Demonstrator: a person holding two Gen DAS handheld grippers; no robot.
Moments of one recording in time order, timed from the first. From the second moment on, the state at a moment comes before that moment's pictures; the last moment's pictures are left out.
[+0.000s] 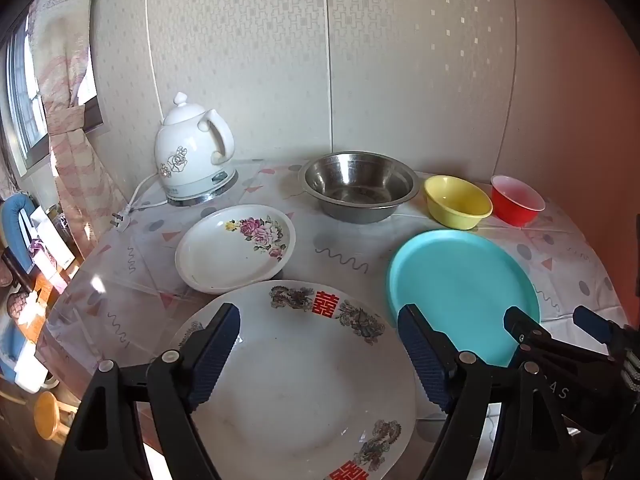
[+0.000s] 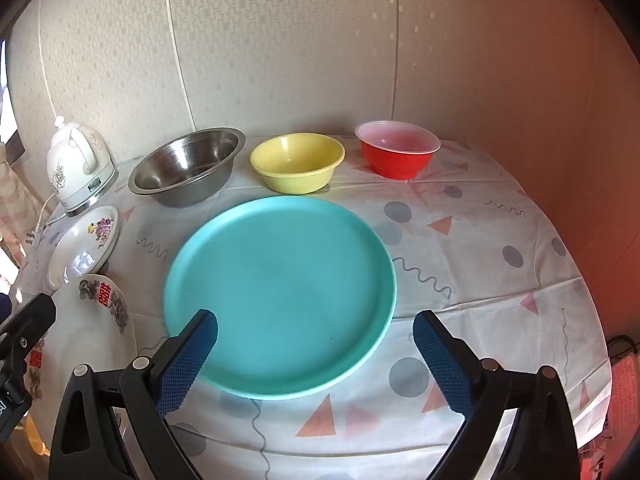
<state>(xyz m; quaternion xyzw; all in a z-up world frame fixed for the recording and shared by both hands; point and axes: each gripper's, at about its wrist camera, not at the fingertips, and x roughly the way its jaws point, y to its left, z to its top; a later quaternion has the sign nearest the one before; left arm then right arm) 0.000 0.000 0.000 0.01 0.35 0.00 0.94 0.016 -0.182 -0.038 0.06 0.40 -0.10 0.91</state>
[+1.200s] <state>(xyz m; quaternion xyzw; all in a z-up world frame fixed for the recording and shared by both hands) 0.004 0.002 -0.008 0.01 0.37 0.00 0.93 0.018 -0.178 -0.039 0.07 0.40 -0.09 0.91</state>
